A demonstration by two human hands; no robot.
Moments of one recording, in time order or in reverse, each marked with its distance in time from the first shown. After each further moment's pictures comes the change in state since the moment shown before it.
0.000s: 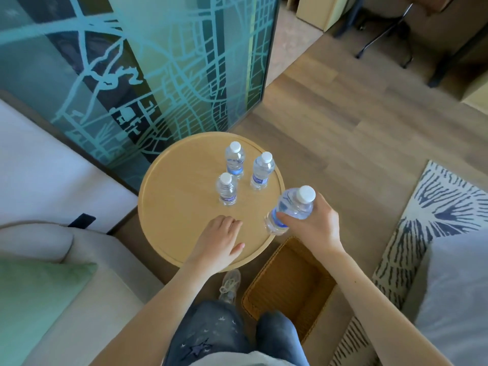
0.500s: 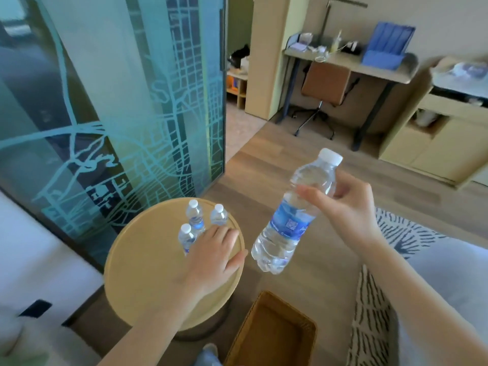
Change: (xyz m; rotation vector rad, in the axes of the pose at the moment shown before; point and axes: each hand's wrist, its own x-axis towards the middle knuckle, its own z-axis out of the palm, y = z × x) left_hand 0.019 0.108 -0.138 -0.114 0.435 0.143; right_hand -0.091 -0.129 -0.213 0.257 0.175 -0.427
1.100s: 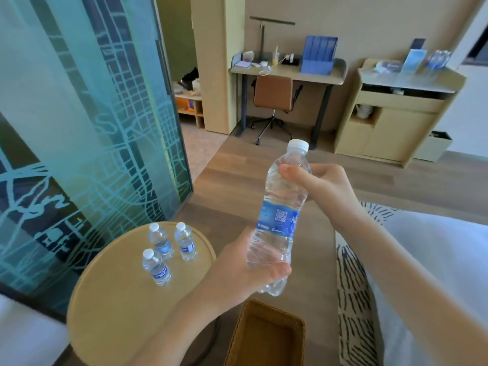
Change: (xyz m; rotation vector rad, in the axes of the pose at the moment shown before) left_hand 0.040 0.146 -0.057 -1.100 -0.438 -0.195; right_hand -0.013 -0.018 -0.083 0.106 0.083 0.183
